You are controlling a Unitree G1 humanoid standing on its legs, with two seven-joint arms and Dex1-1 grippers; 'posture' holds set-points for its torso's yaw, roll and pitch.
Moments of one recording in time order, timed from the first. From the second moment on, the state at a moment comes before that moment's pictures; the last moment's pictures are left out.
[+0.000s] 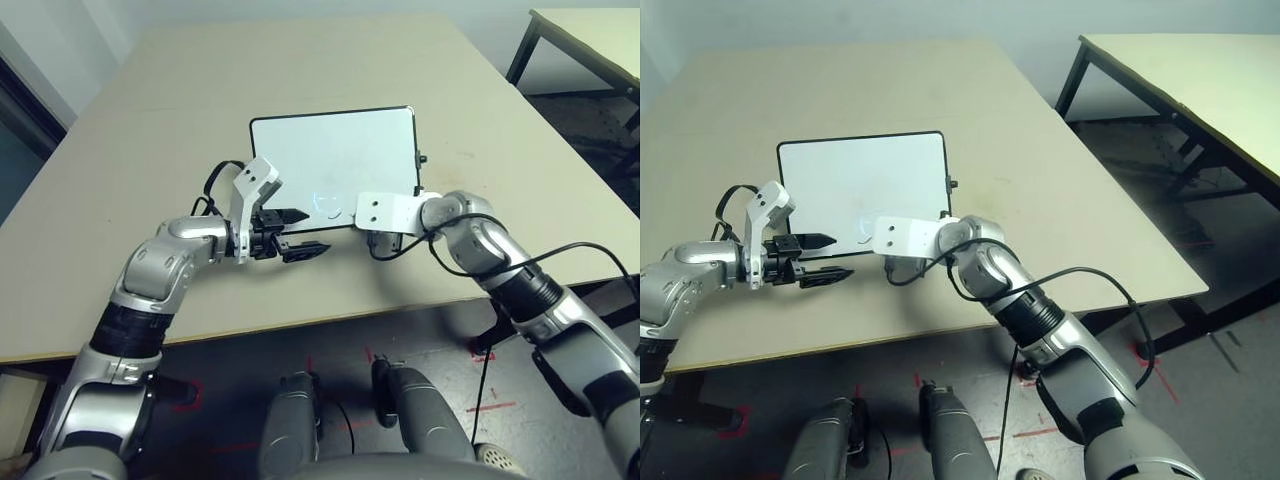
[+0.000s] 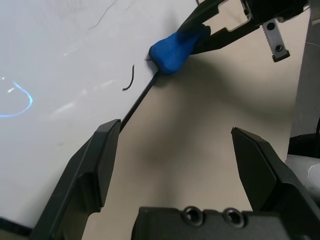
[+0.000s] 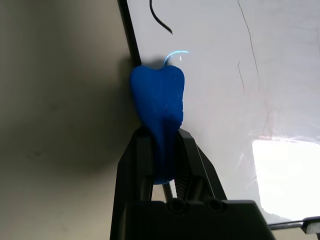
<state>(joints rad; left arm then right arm) -0.44 0.69 -0.07 -0.10 -0.39 0.75 -0.93 -0.80 -0.39 0.58 0.14 -0.41 0.53 0.89</state>
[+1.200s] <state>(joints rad) -0.46 0.74 0.02 -0.06 -0.40 0.72 -0.90 -1.03 -0.24 0.43 0.08 -0.35 0.59 0.87</state>
